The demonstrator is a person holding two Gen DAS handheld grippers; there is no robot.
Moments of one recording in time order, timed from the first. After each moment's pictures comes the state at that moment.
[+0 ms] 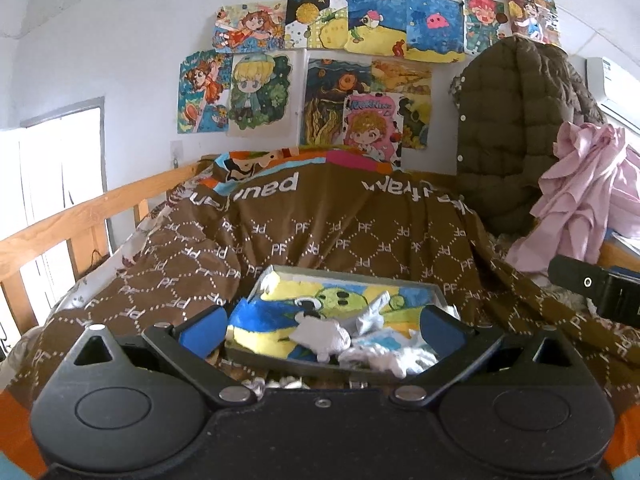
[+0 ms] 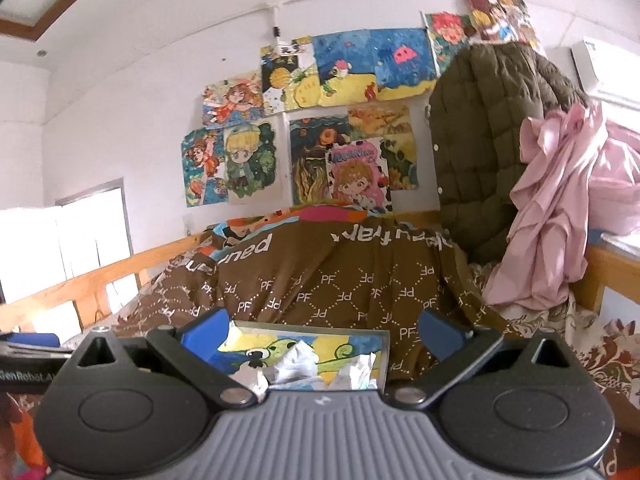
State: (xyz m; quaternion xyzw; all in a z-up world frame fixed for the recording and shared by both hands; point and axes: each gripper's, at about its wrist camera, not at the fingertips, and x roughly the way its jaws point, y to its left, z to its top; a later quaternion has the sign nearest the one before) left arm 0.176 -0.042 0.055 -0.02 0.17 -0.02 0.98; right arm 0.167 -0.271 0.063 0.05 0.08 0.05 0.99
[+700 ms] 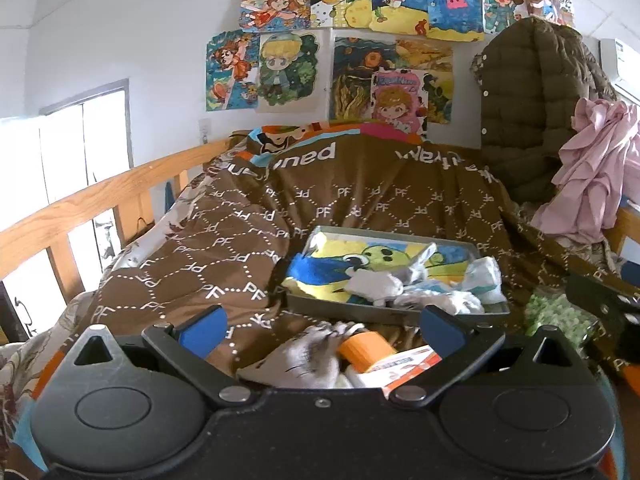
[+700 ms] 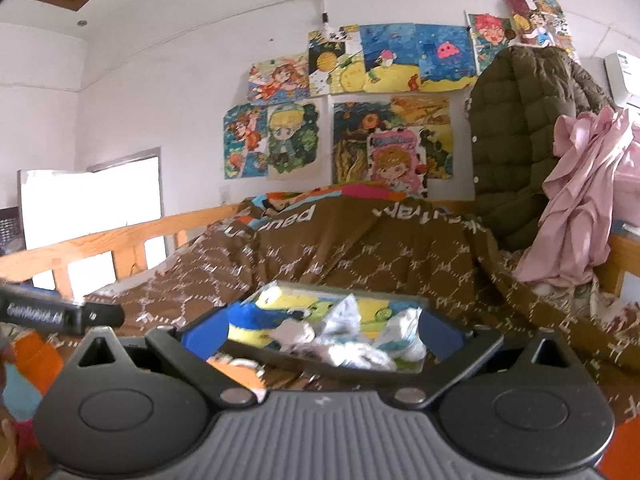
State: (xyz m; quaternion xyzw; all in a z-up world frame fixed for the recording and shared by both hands) left arm 0.128 0.023 0.025 0.00 0.20 0.01 0.98; right arm 0.117 -0.213 0.013 0.01 0.10 0.09 0.99
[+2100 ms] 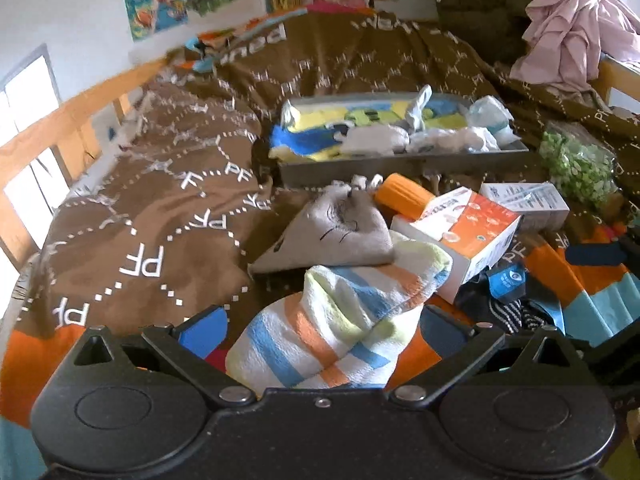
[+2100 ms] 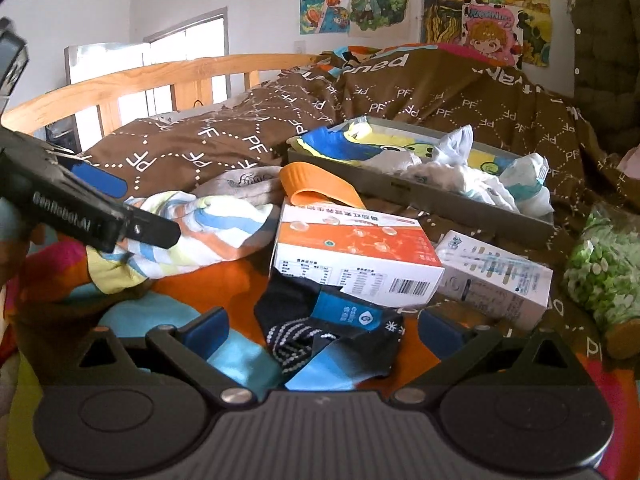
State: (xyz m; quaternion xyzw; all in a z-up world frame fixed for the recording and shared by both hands) left arm 0.175 0.075 -0.067 0.09 0.35 -0.08 0.93; right arm 0.155 -0.131 -0.098 -0.06 0.28 0.18 0.94
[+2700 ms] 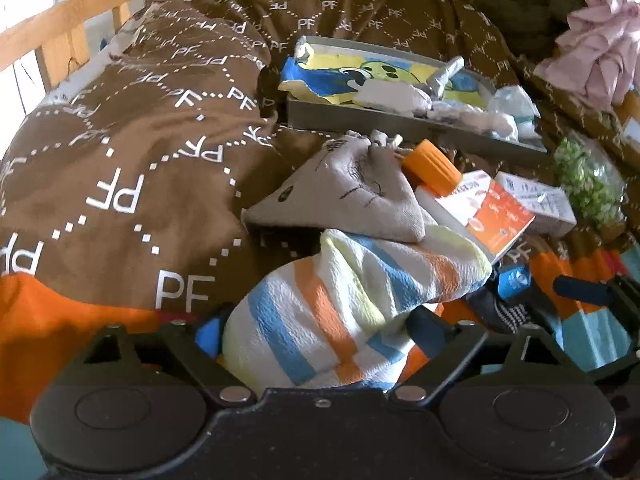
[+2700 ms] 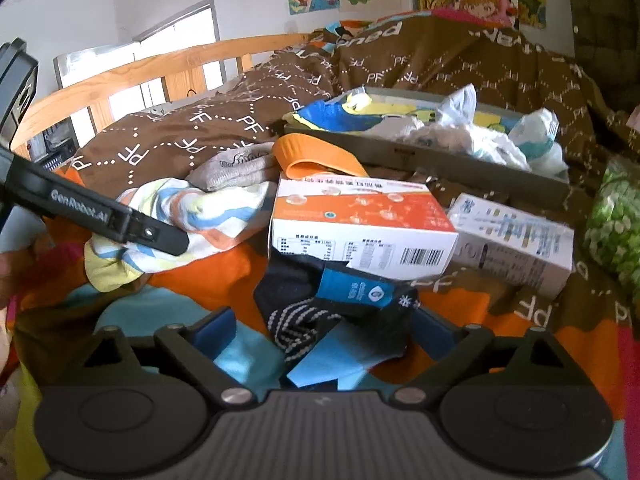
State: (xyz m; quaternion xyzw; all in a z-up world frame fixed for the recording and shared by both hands) left arm 0.208 0.094 -0.089 0.00 0.43 -0.09 0.90; right arm 0.169 -0.133 -0.111 -0.01 0.32 0.19 0.93
